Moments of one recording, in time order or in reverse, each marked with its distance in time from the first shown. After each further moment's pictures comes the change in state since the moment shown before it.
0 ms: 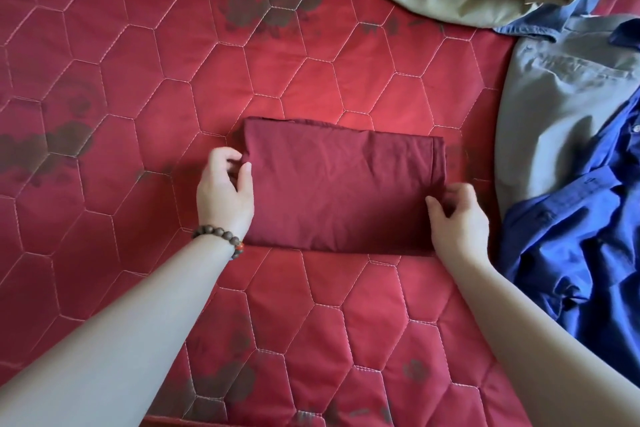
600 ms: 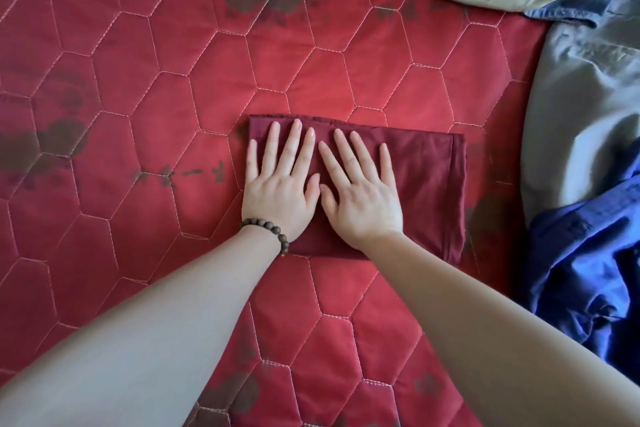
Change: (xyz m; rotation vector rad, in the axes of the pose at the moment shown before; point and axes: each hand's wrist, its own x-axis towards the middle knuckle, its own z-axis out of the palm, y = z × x) left_hand 0.001 -0.006 0.061 0.702 -0.218 0.515; right_hand 0.001 -0.054 0.114 -0.623 -0.133 -0.813
